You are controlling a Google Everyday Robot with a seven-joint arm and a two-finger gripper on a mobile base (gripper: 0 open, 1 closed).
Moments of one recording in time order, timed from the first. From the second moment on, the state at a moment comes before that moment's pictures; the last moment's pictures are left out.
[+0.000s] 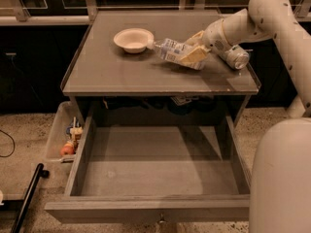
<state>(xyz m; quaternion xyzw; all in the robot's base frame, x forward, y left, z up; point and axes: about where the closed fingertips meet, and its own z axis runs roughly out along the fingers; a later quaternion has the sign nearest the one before) 0.751 -0.138 0.870 -0.55 0.71 0.18 0.41</state>
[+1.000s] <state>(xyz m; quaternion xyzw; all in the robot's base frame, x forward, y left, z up) 0.751 -0.137 0.869 -0.55 0.71 0.18 0.41</state>
